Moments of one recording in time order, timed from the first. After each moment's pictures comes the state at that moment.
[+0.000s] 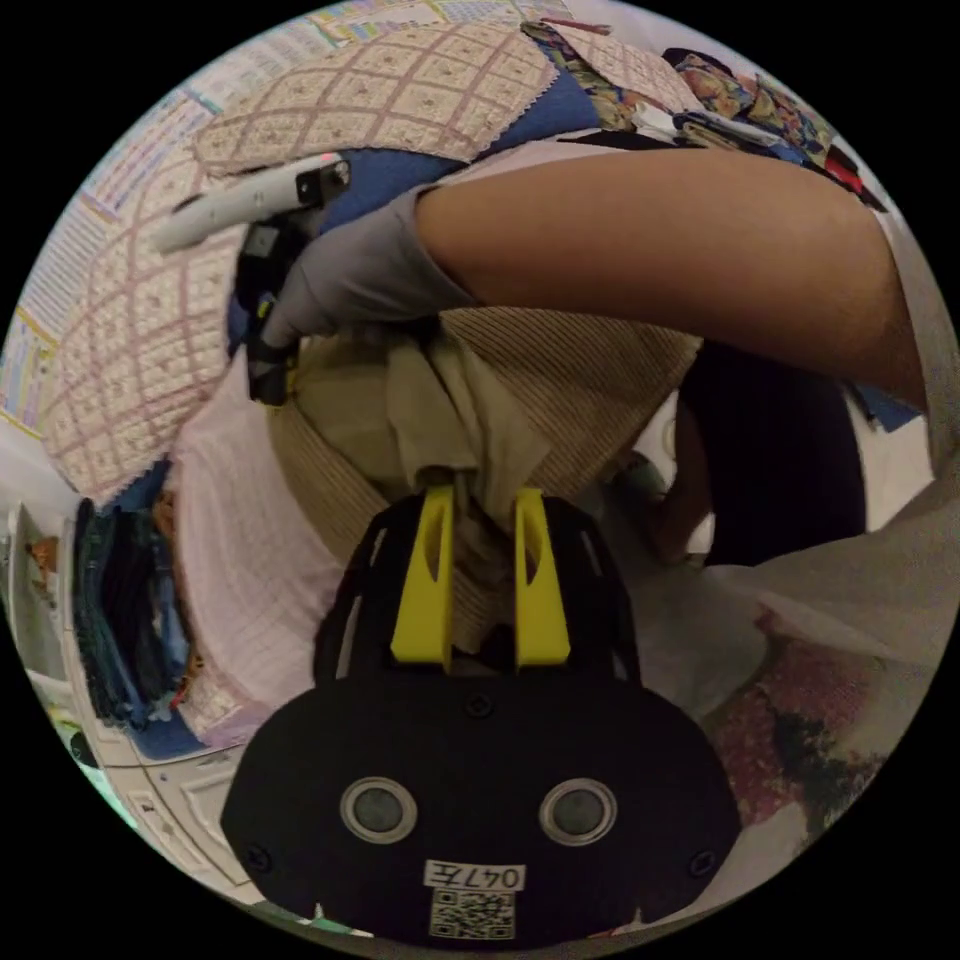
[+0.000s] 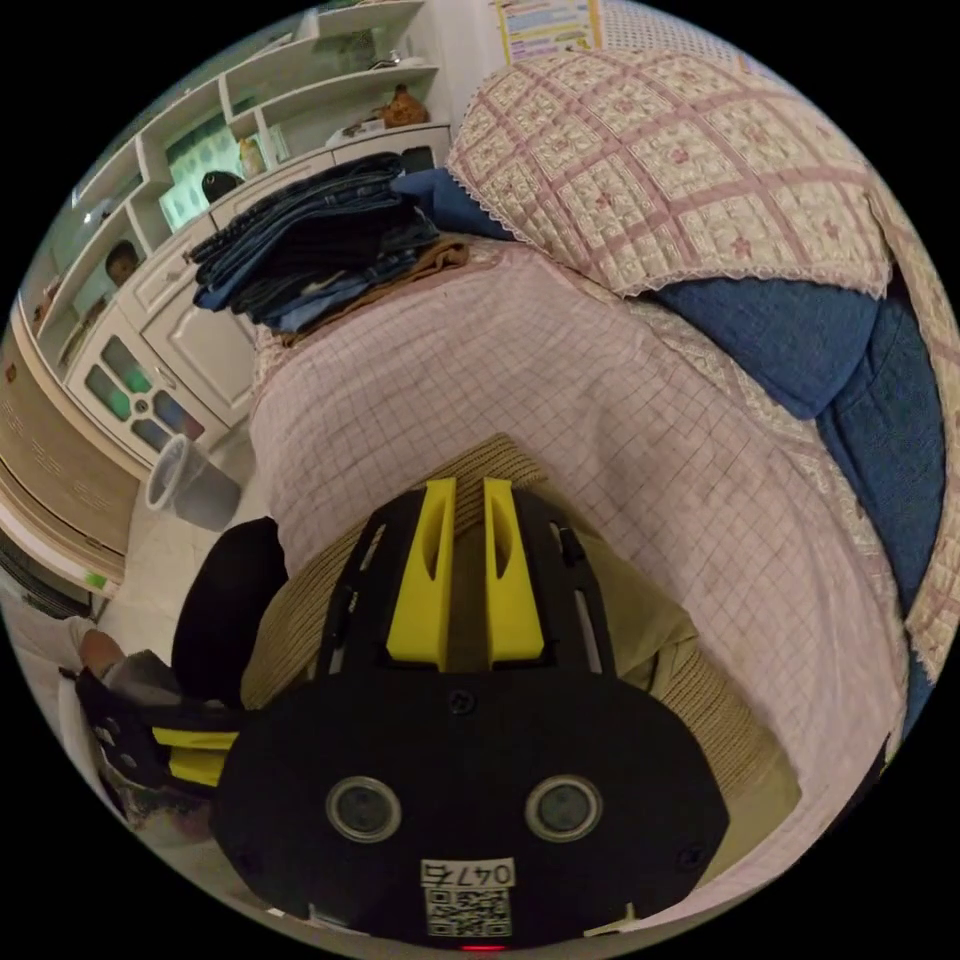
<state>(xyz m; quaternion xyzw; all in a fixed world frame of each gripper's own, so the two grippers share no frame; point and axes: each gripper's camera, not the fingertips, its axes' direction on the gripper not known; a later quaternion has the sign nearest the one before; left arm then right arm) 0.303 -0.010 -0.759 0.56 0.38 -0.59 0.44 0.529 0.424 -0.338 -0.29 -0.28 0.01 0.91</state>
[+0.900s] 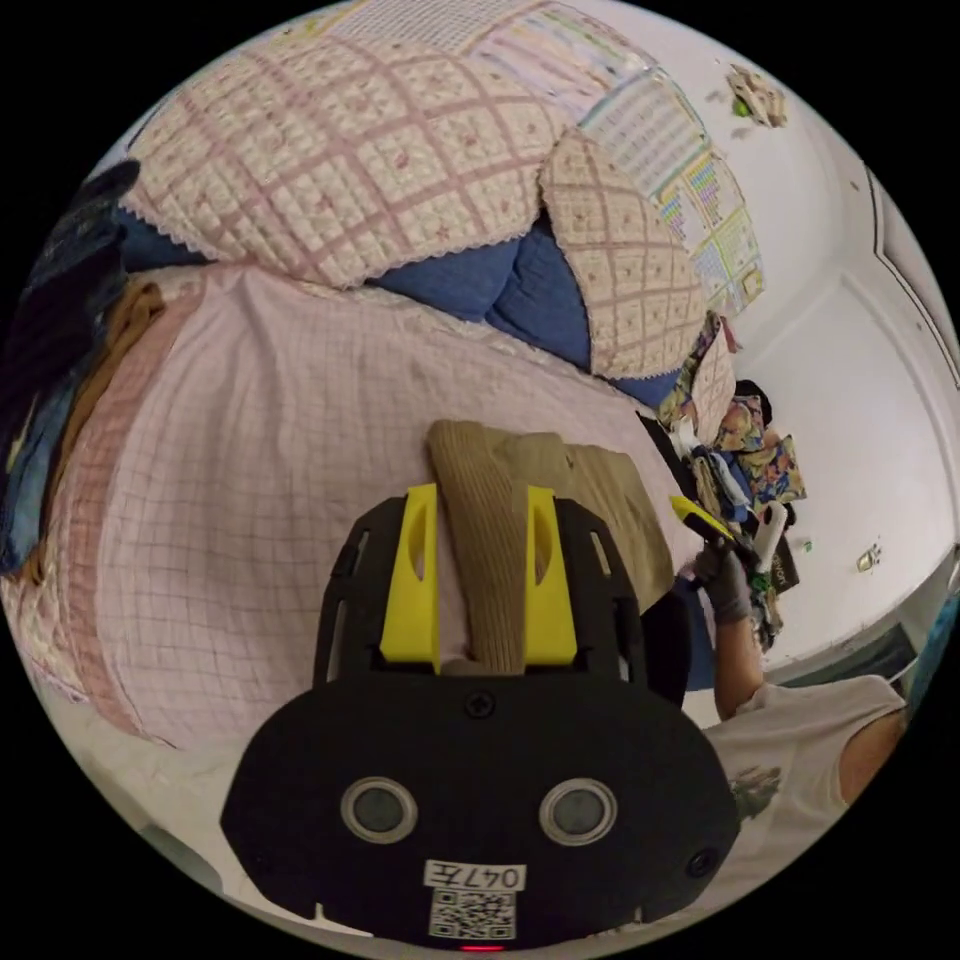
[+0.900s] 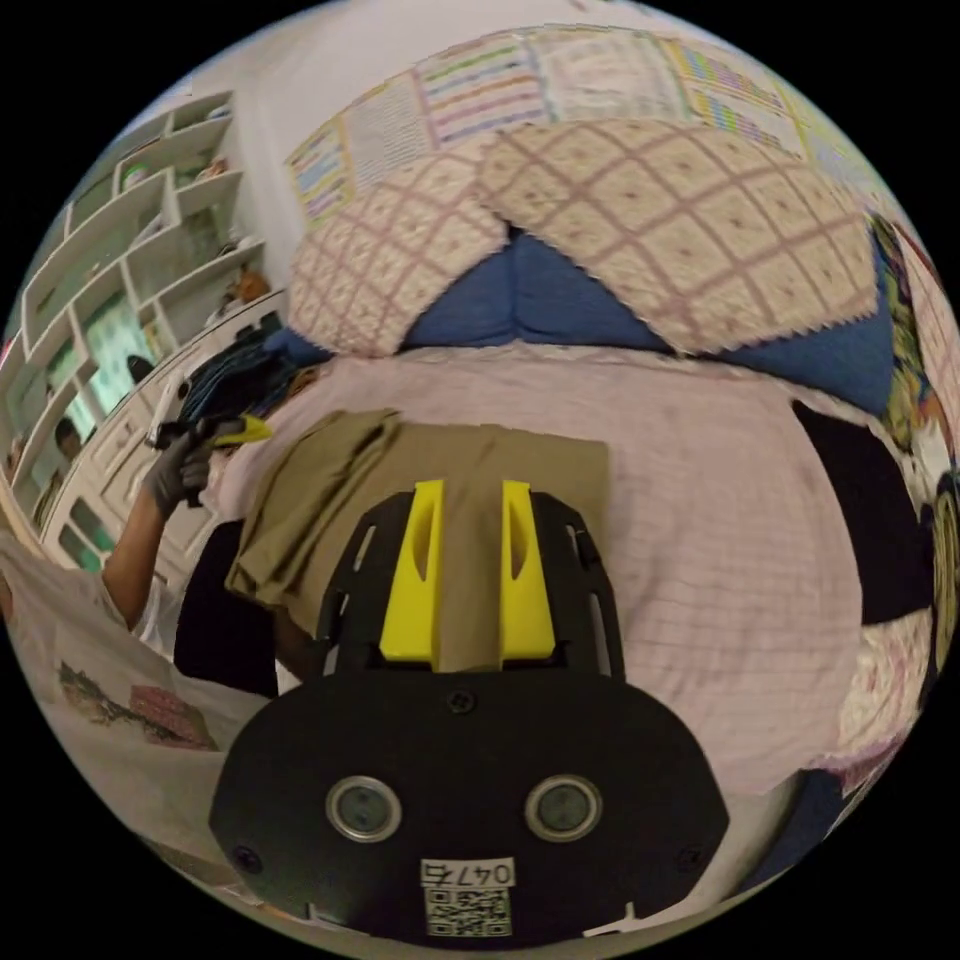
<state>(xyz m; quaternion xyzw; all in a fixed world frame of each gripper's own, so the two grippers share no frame) 0.454 -0.188 -0.305 0.62 0.53 -0.58 0.01 0.822 0.521 -0.607 -0.20 -0.10 0.23 0.95</state>
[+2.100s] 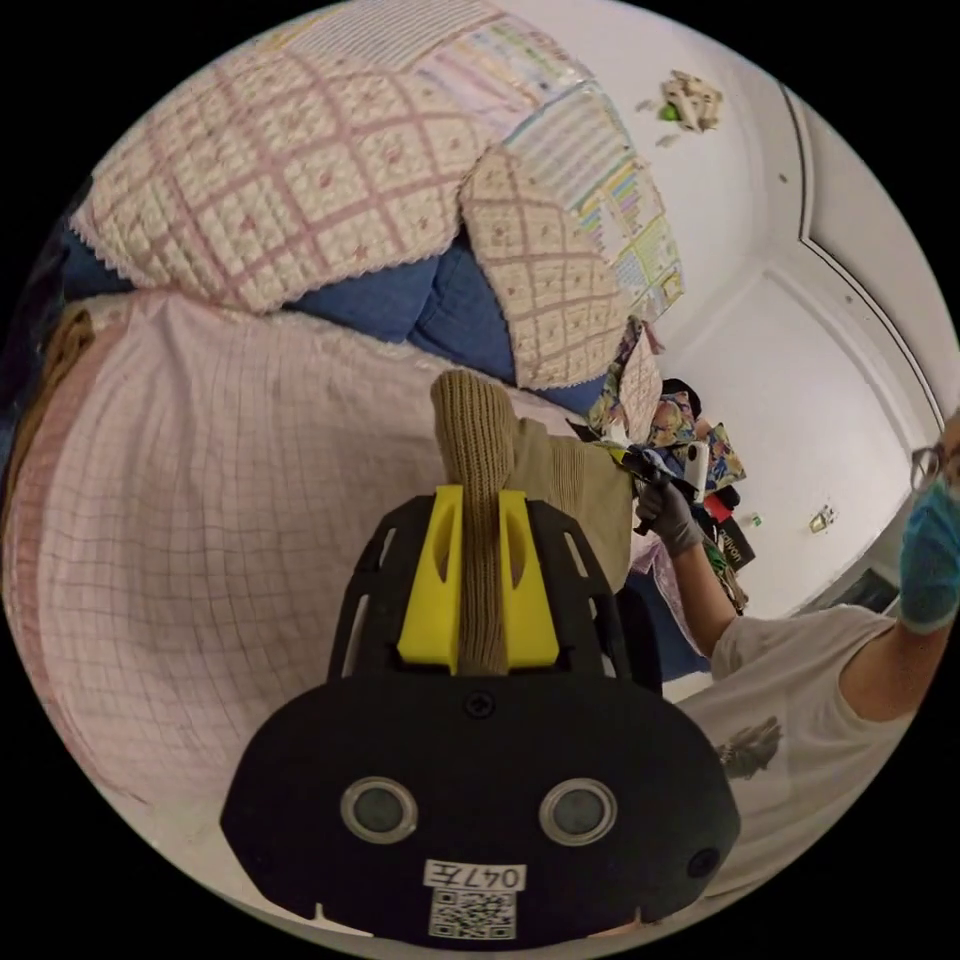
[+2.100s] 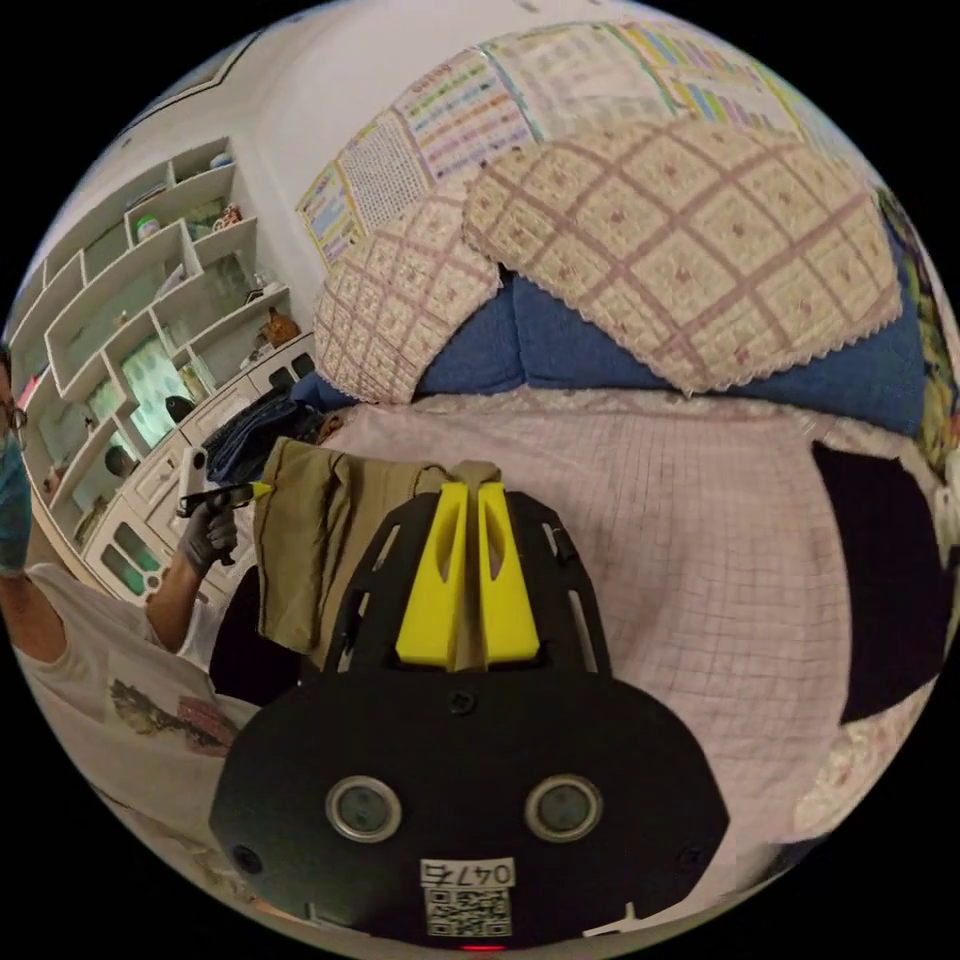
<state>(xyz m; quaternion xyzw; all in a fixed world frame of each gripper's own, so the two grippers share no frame) 0.535 -0.241 -0.323 0.70 0.42 -0.58 -0.01 0.971 0.406 -0.662 -0.14 -0.16 0.24 0.95</state>
